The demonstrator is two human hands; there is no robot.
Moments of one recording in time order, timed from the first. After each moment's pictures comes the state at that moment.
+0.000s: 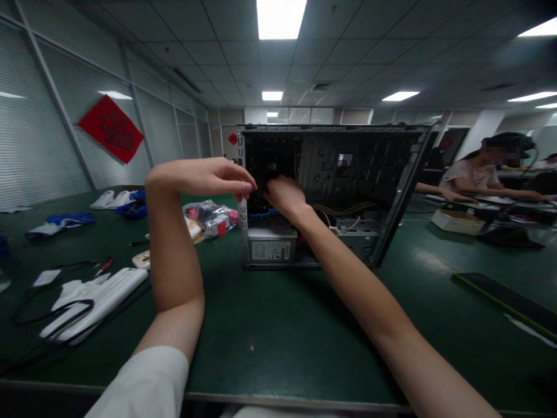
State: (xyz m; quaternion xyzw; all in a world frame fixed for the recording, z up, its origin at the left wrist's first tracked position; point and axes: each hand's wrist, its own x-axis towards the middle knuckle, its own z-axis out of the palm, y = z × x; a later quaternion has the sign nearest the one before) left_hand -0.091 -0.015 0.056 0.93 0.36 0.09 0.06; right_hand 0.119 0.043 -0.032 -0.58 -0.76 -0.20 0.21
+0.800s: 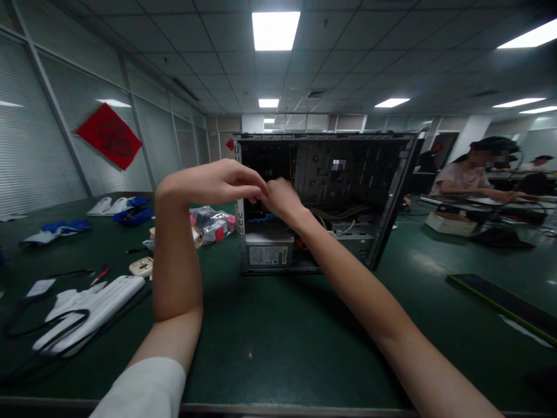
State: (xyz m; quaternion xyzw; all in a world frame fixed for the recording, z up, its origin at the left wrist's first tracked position) left_hand -0.066 -0.036 0.055 0.94 0.31 0.14 0.03; right_hand 0.116 0.031 -0.023 -0.55 -0.77 -0.17 0.26
